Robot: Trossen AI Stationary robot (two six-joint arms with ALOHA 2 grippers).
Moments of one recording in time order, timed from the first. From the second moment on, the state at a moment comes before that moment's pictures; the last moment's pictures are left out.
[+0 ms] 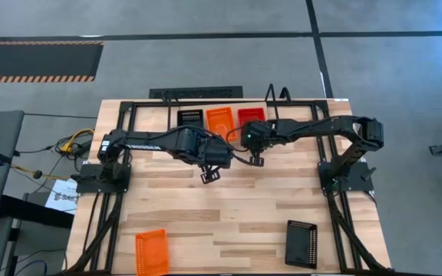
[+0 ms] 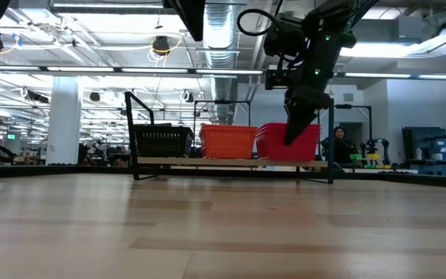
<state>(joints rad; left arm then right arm) -0.11 1.96 2.15 -1.57 -0.38 -0.42 -0.24 1.62 1.08 -0.58 0.13 -0.17</state>
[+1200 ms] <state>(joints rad) -0.14 1.96 2.15 -1.54 -0.41 -0.30 0.11 1.33 1.34 -1.33 0.08 0.77</state>
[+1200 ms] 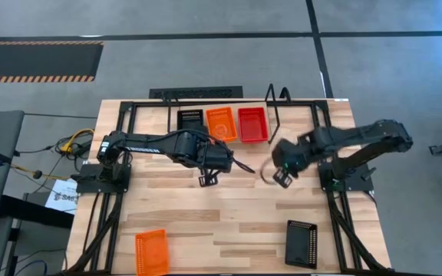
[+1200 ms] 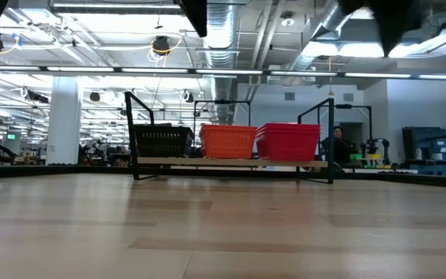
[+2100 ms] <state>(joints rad) -0.11 1.96 2.15 -1.30 -0.20 0.08 0.90 1.71 1.34 -1.31 -0.18 2.35</state>
